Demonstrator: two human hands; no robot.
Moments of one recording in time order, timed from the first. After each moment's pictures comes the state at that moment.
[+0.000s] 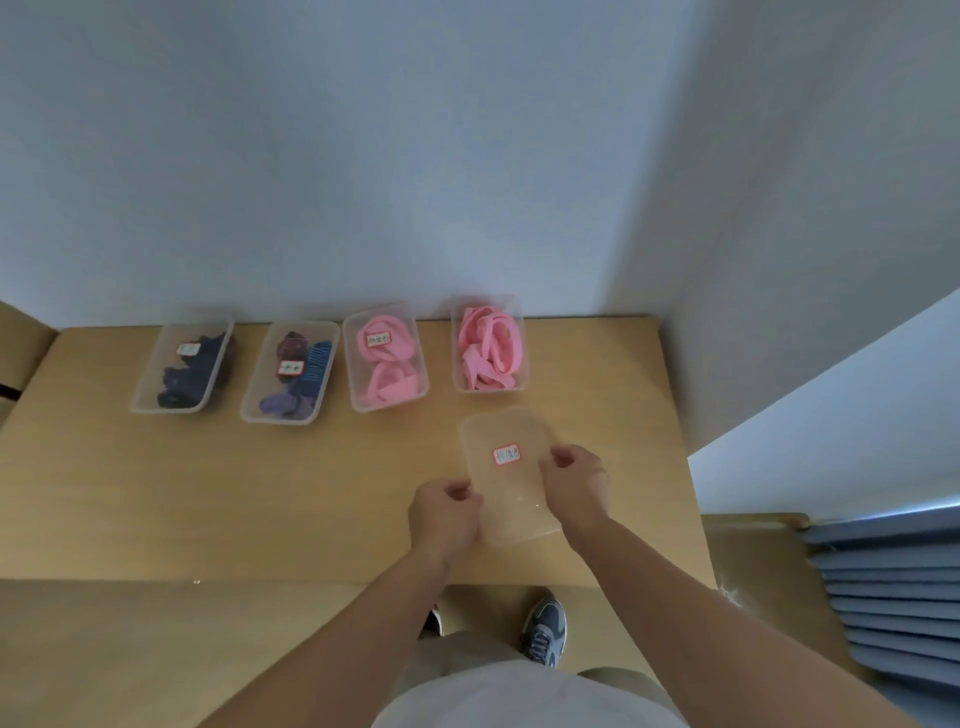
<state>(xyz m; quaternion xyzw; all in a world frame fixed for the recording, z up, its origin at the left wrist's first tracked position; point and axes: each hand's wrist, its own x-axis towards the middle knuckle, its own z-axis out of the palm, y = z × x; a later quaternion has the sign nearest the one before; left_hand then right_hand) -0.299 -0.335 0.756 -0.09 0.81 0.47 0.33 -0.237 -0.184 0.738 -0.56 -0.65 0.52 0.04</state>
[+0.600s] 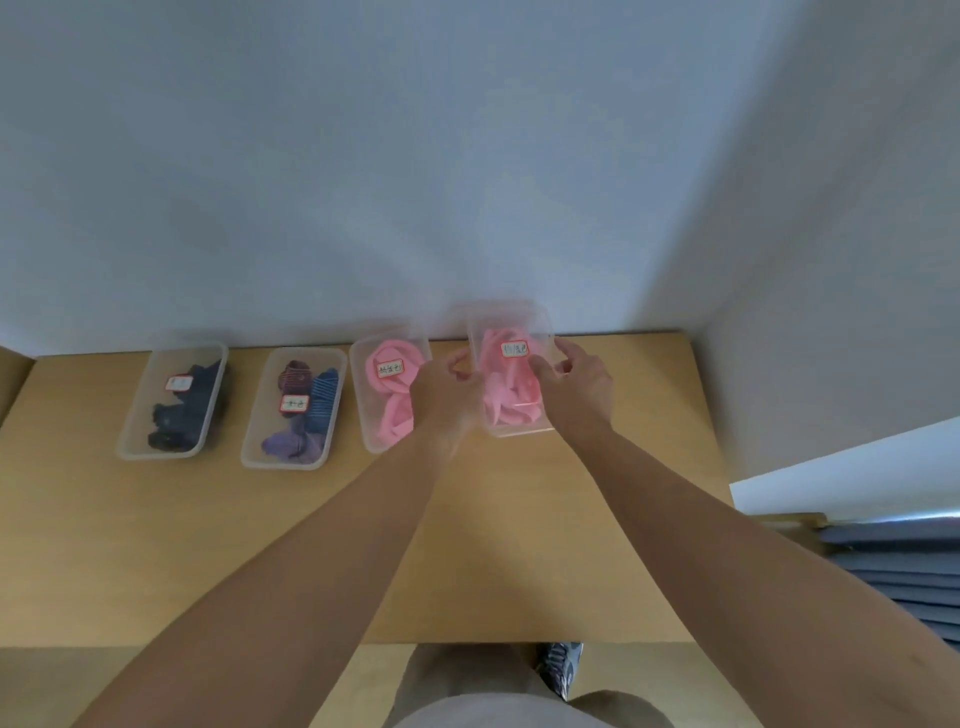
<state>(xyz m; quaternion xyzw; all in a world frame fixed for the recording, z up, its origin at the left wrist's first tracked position) -0.458 -0.251 0.802 0.04 0.84 0.47 0.25 -0.373 -0.119 0.768 -0.46 -0.76 0.45 0.11</state>
